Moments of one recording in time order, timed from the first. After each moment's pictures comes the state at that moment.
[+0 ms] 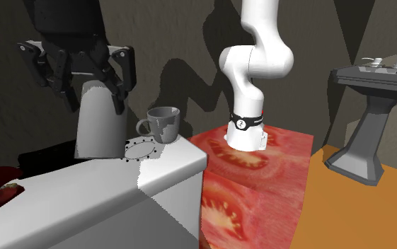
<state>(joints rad) 0.06 0.04 -0.13 -1.96 -0.18 1.87 -0.63</state>
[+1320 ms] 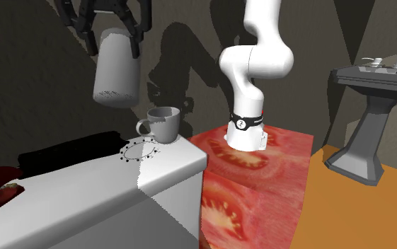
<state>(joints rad) 0.04 -0.18 -0.15 -1.99 -0.21 1.70 -0.68</state>
